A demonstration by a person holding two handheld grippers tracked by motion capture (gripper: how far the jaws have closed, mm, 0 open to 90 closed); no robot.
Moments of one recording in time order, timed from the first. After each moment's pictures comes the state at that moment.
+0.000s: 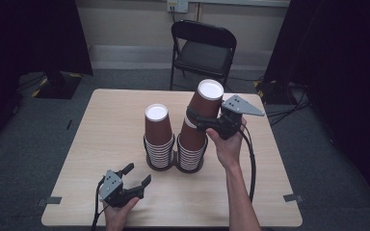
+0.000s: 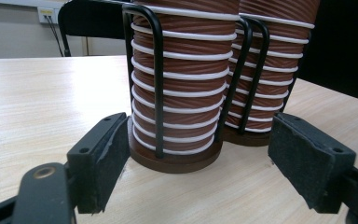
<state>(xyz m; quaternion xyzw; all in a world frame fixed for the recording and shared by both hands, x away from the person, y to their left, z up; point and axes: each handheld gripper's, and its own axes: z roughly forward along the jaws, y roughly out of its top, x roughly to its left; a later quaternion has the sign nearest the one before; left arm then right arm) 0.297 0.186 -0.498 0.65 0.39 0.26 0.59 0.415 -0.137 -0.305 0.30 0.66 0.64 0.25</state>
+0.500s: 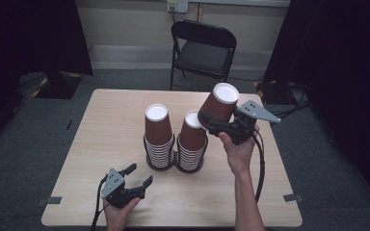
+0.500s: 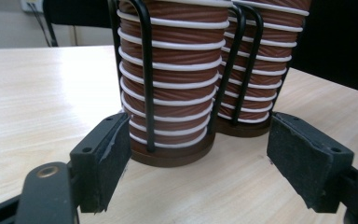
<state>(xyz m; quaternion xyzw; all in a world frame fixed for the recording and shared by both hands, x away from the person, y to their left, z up) 0.302 0.185 -0.497 0.68 0.39 0.24 0.58 0.398 -0.166 -0.305 0.34 0.64 0.64 0.25</state>
